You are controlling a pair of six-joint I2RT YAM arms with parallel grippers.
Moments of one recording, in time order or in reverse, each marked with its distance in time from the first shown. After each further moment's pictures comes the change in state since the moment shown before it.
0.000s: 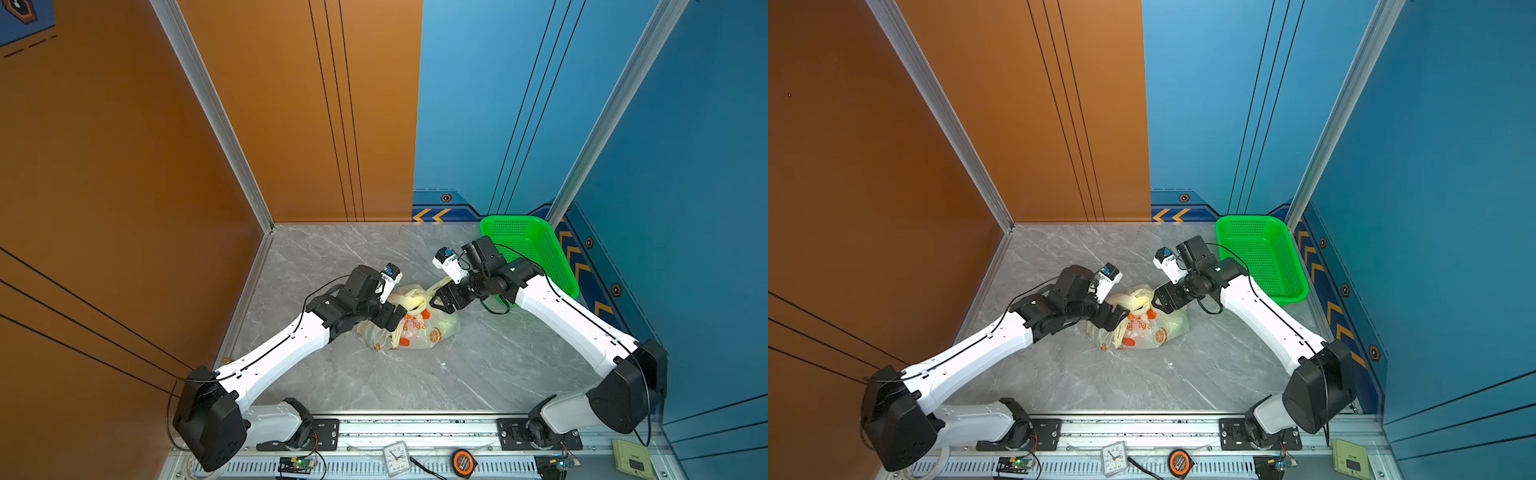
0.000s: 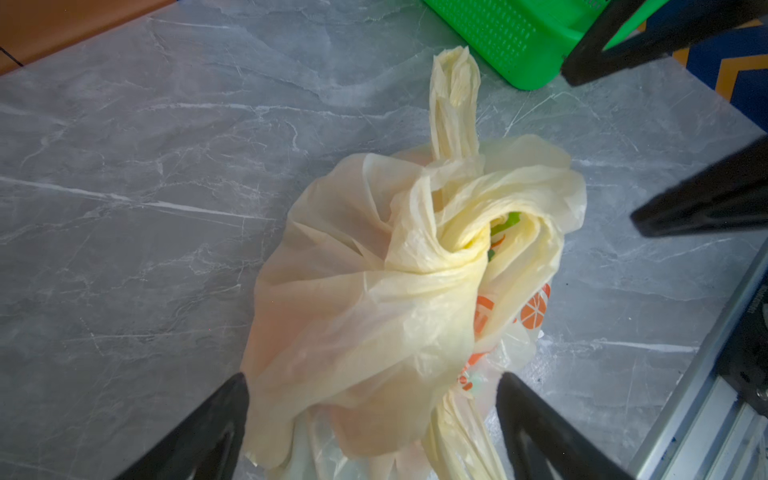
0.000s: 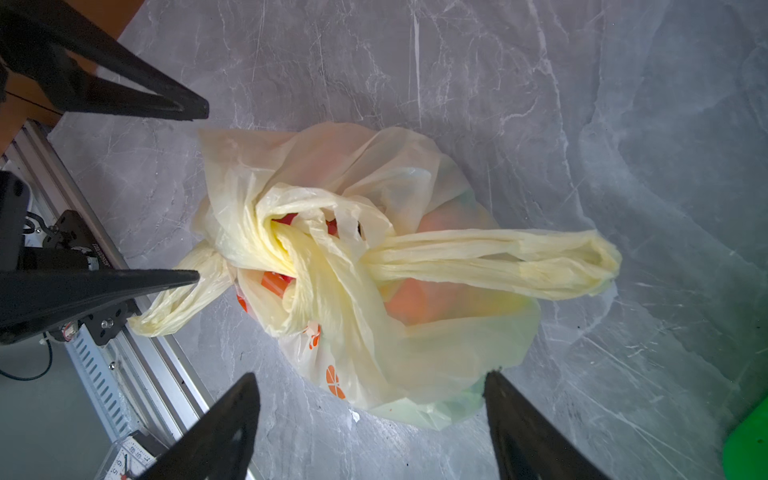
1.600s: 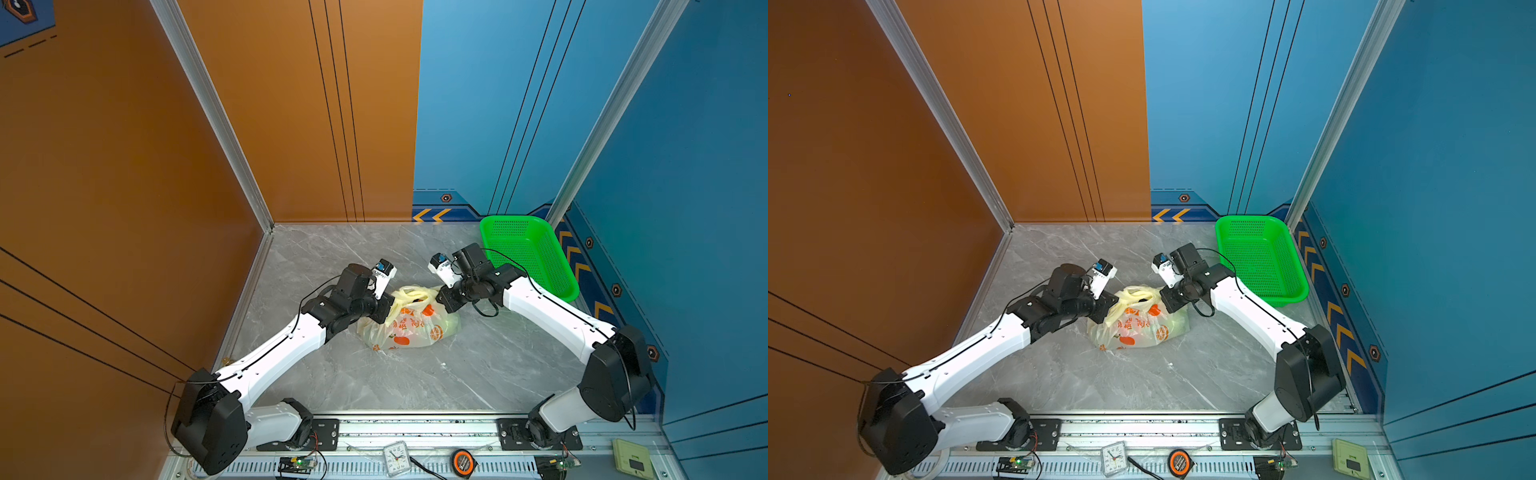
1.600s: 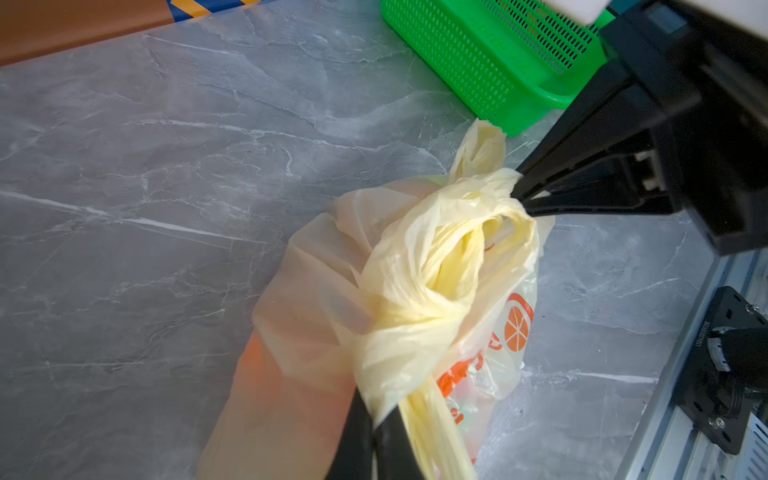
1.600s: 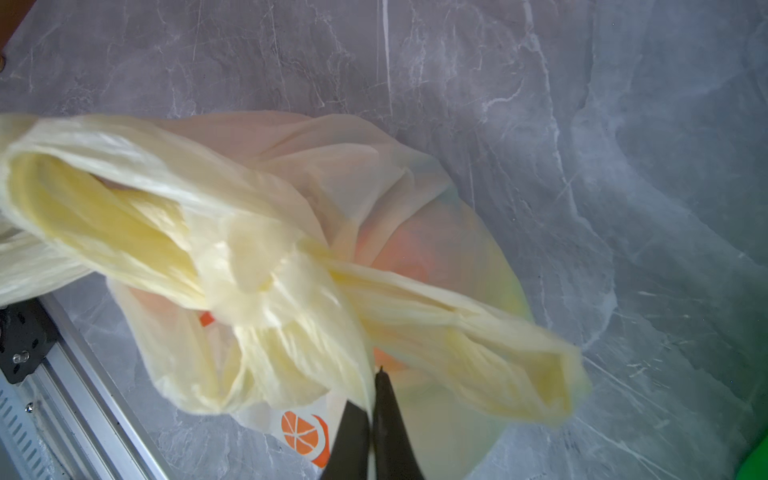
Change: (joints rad) left arm 0.079 -0.042 -0.077 0.109 0.115 -0.043; right arm -0.019 0.044 -0.095 0.132 0.079 0.031
